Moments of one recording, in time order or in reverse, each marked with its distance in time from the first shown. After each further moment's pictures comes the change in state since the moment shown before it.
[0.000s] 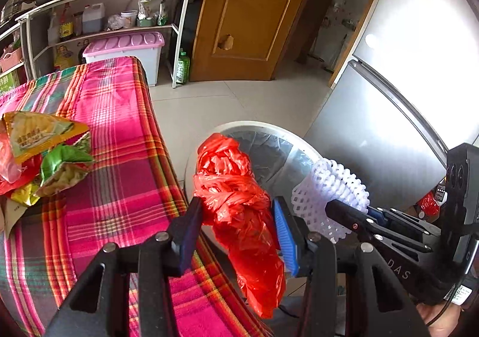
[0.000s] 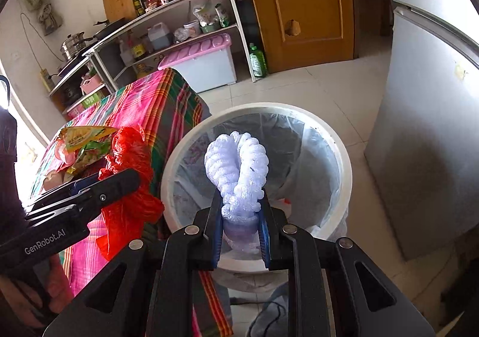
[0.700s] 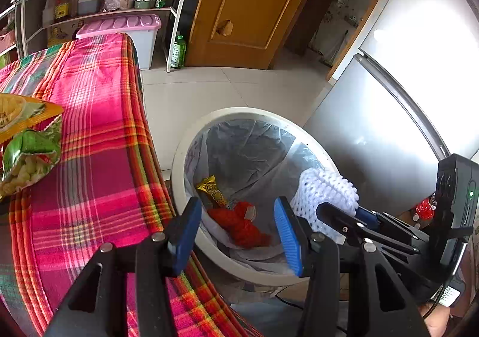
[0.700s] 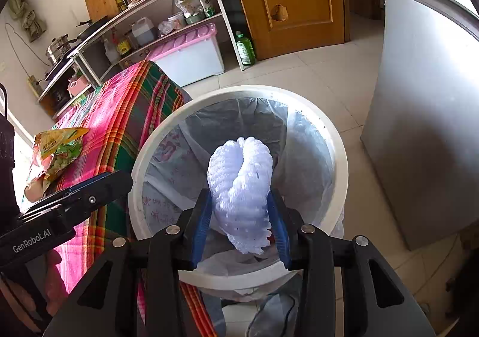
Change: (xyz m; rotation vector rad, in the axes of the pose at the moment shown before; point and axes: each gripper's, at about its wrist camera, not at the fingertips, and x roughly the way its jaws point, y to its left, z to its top) left arm 0.028 0.008 -0.001 -0.047 0.048 -0.044; right arm 0.028 -0.018 -0.002 0.054 0.031 -0.011
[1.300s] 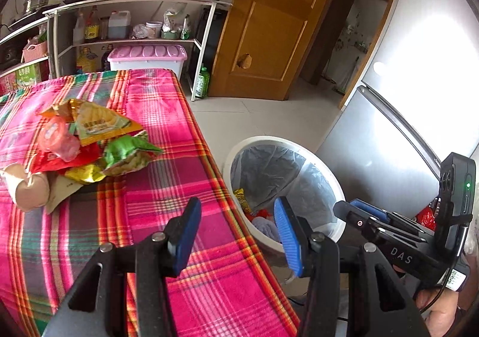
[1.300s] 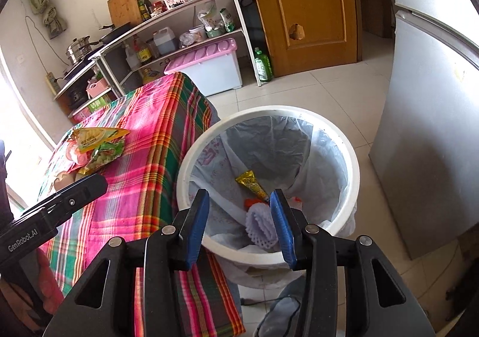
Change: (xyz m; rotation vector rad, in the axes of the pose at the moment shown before) left arm -0.098 0.024 -0.023 -0.027 -0.159 0.092; right arm -0.058 0.044 -0.012 -0.070 -0.077 0.058
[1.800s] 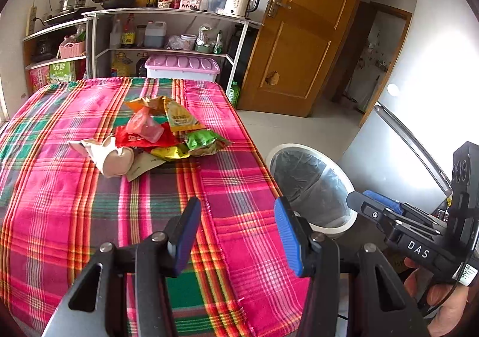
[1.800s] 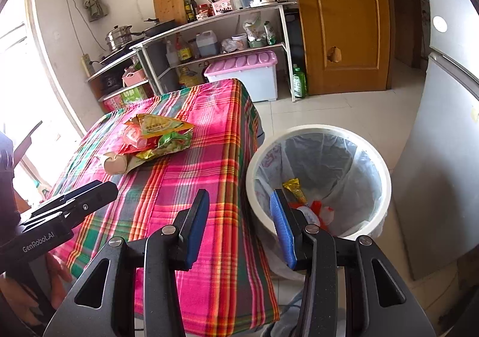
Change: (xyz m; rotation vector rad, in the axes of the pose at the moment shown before) left arm -0.079 0.040 -0.033 -0.069 -0.073 0.101; right arm -0.040 0.079 -0.015 -0.155 -0.038 0.079
